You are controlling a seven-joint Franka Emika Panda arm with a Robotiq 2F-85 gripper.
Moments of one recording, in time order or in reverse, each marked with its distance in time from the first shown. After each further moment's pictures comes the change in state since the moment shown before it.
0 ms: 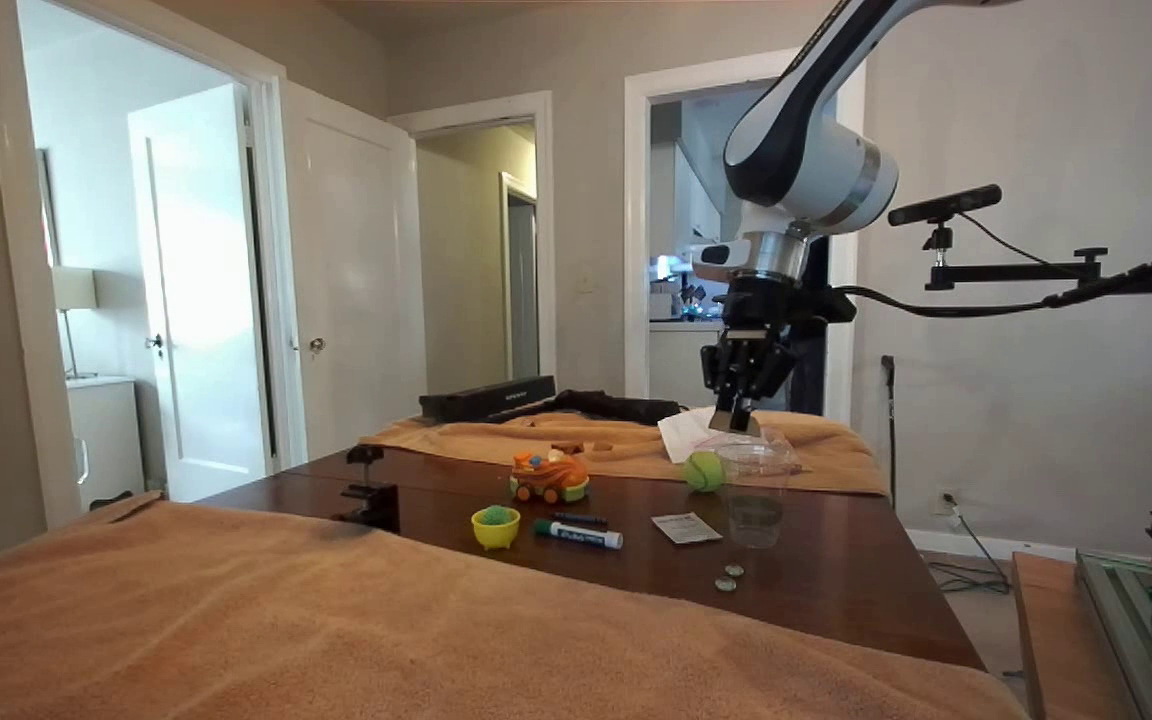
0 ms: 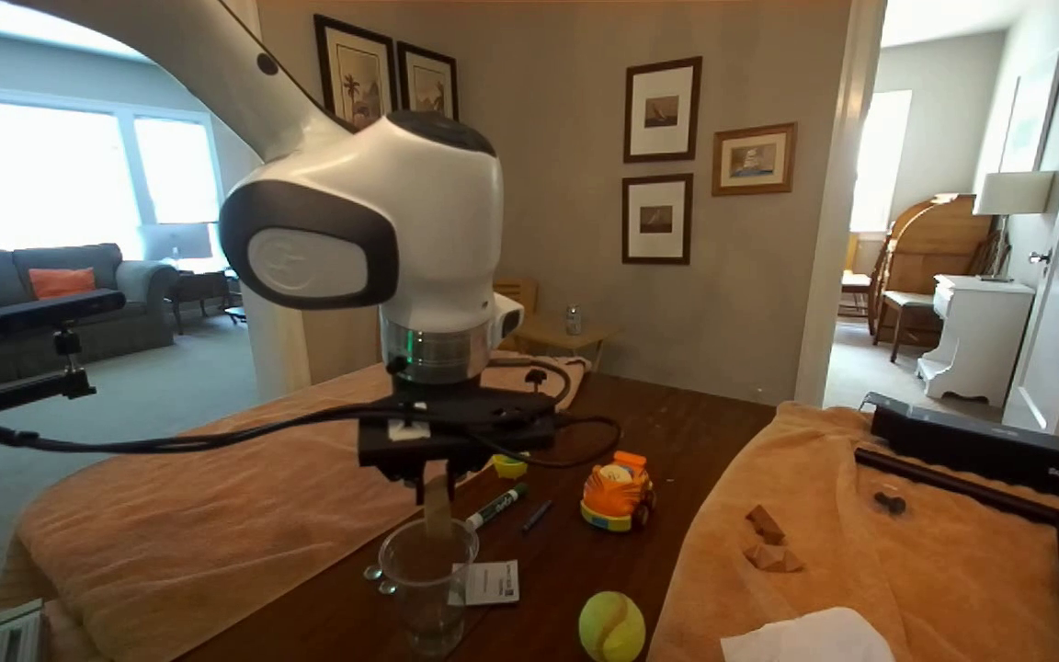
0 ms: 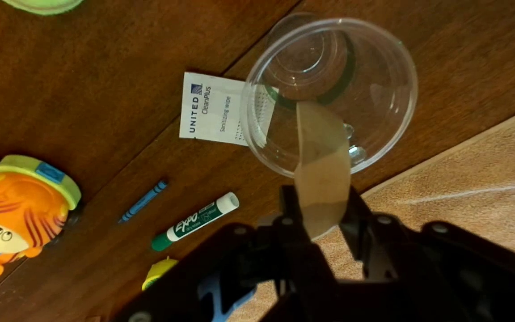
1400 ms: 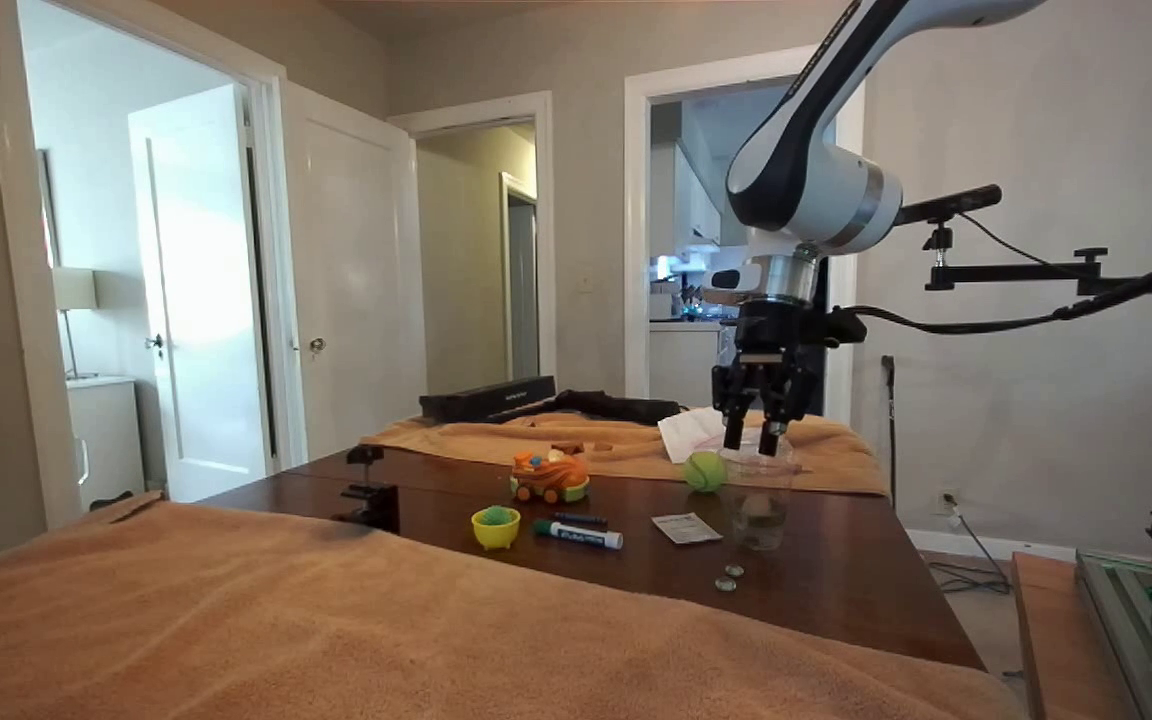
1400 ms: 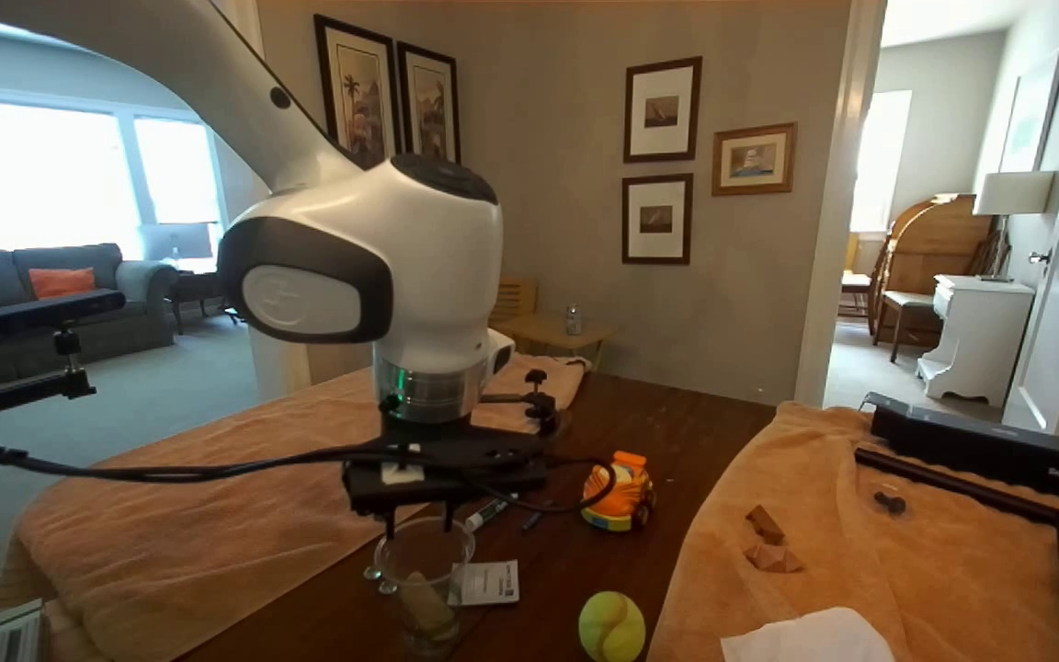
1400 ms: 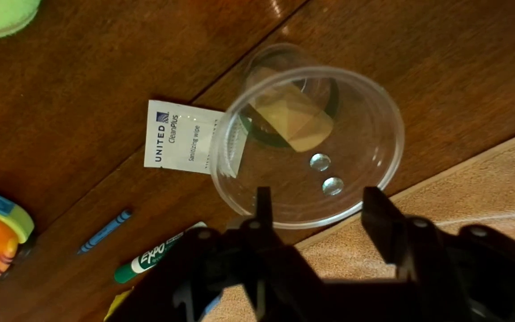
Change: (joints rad) arm -0.017 0.046 0.003 -0.025 0.010 0.005 -0.075
